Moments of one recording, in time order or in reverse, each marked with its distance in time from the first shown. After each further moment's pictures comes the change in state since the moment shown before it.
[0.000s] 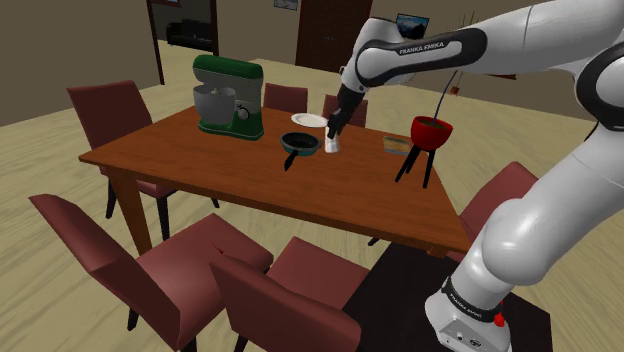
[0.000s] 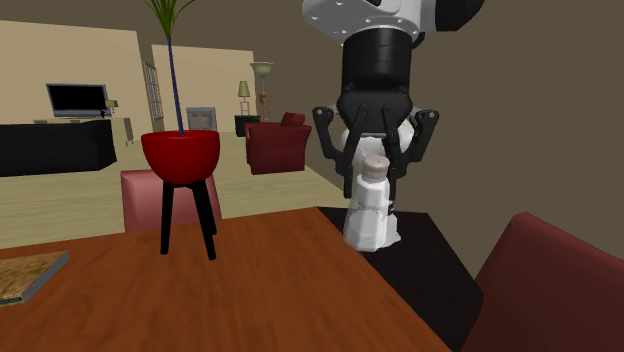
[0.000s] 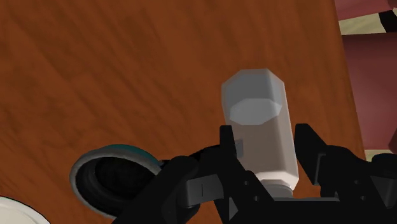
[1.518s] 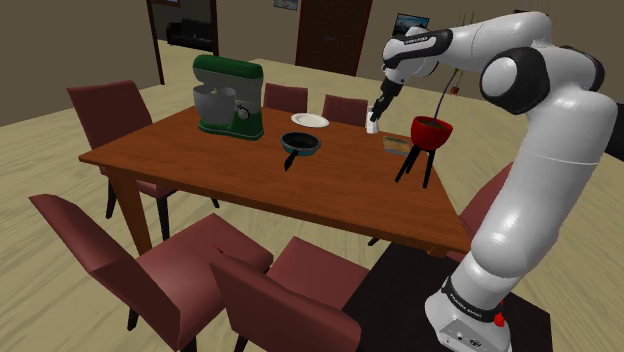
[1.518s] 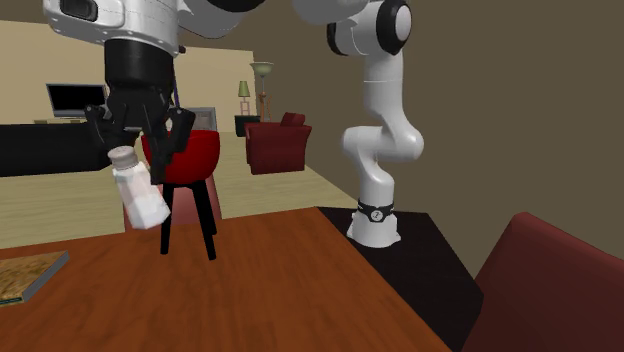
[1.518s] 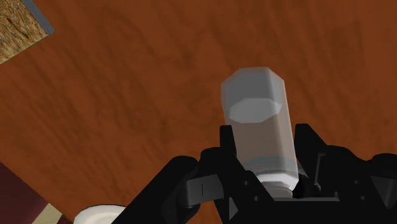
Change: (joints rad) arm -0.247 0.368 -0.300 0.441 0.206 -0.133 -0.608
